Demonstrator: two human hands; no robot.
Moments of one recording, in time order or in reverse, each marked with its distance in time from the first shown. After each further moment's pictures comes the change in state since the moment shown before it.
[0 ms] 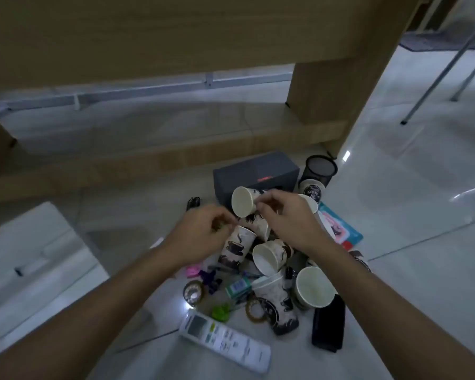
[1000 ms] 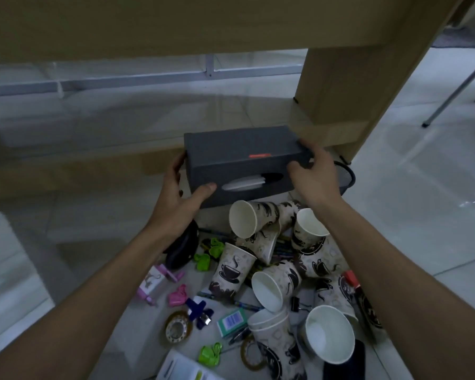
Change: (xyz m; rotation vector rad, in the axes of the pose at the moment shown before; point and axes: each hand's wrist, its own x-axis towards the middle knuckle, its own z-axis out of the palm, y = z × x) left_hand 0.077 -0.050 -0.007 -0.571 0.397 -0.175; right_hand 0.117 0.028 -0.026 -0.007 0.298 0.183
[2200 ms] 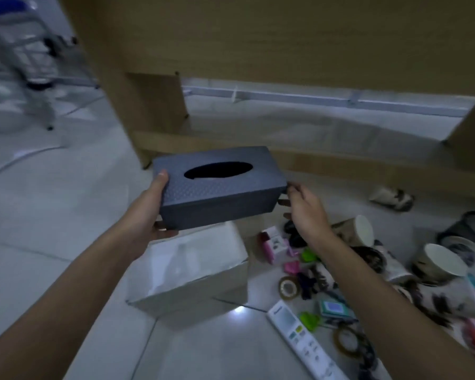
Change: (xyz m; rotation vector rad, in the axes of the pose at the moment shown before) left_hand -0.213 0.052 -0.234 -0.198 0.679 -0.584; right_hand -0.167 -0.108 0.157 0.333 -0.631 -0.080
